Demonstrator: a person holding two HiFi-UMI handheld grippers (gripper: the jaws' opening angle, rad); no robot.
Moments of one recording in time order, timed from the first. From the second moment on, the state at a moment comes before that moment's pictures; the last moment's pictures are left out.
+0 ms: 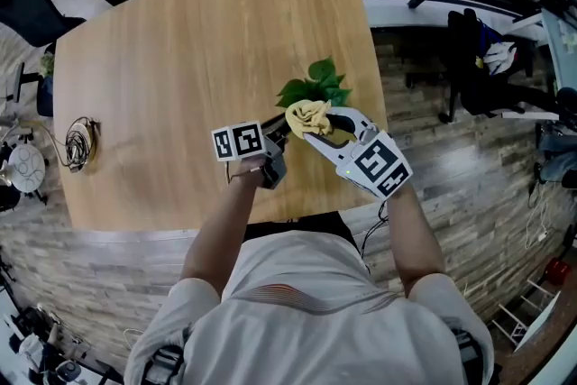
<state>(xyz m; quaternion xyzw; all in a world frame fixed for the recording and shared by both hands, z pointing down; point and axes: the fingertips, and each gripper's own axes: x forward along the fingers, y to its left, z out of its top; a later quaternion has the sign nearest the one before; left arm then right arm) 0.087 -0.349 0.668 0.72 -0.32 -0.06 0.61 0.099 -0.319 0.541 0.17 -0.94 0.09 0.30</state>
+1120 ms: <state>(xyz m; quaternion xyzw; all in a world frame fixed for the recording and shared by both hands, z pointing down) 0.086 -0.350 0.668 0.71 -0.34 -0.08 0.62 0.151 -0.426 0.583 0.33 -0.87 0.18 0.30</state>
